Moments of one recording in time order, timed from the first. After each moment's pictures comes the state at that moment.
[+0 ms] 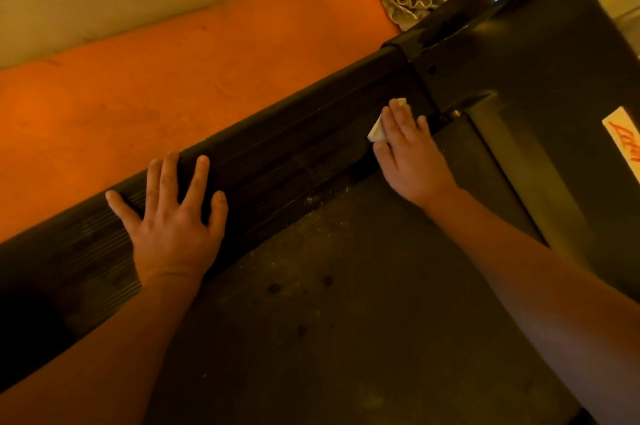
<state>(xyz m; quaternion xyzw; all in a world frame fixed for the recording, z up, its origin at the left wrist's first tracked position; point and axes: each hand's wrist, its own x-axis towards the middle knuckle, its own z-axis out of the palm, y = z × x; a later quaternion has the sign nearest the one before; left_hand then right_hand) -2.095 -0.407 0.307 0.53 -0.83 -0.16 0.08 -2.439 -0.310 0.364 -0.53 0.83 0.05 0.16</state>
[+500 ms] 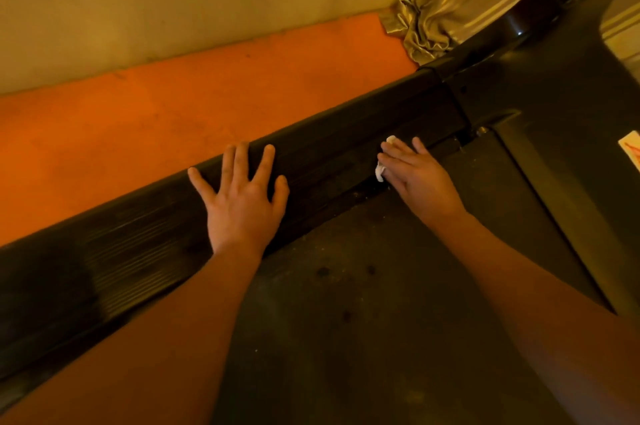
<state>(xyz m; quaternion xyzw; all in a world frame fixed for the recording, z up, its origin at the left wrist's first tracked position) -2.092 -0.411 0.314 0.52 -0.83 -0.19 0.04 -2.373 -0.301 0.351 -0.67 0.74 -0.04 0.02</state>
